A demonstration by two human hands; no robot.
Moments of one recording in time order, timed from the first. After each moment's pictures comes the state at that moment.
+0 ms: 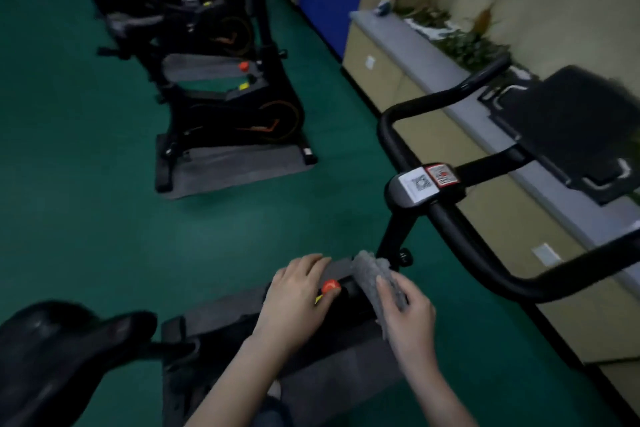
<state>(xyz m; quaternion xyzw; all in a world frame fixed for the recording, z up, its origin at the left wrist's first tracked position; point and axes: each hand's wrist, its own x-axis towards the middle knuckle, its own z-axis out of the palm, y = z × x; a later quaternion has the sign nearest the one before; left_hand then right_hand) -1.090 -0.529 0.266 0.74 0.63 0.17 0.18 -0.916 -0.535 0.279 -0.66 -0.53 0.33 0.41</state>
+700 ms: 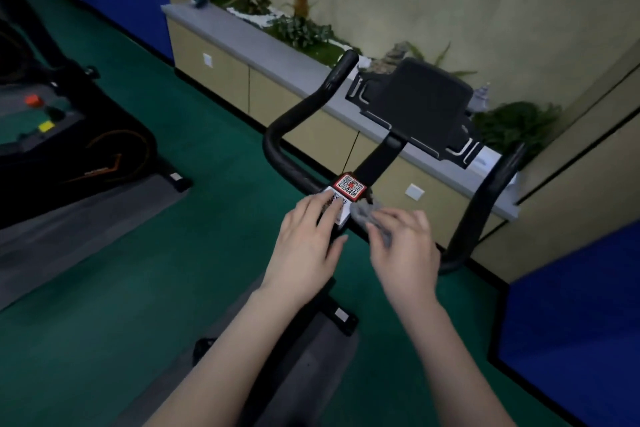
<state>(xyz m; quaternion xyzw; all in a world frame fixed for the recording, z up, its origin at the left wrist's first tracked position) -1.026 -0.390 0.323 0.87 0.36 0.30 0.16 -0.902 -0.464 0.362 -0.80 -0.52 -0.12 0.28</state>
